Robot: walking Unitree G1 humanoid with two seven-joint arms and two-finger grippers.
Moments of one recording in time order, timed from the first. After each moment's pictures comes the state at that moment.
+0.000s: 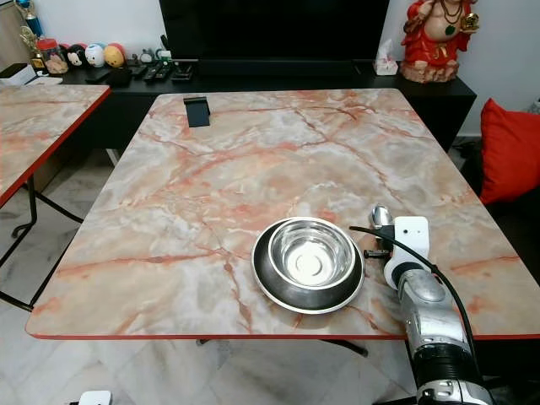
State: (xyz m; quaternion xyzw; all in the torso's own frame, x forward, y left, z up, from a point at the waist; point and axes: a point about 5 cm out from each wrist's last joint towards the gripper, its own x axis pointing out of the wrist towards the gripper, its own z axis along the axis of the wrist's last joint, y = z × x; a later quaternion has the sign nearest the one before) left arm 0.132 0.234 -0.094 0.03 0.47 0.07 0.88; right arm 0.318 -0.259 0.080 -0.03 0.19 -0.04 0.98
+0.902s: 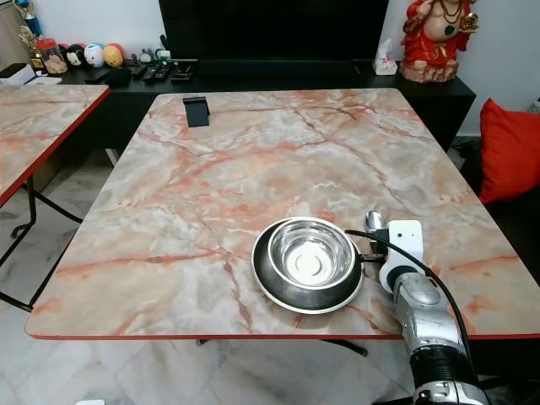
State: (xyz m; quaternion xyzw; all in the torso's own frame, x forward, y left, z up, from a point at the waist) left arm 0.121 0.240 -0.096 0.02 0.49 0.08 0.87; right arm 0.317 -0.253 0.073 -0.03 0.20 -0.03 0.98
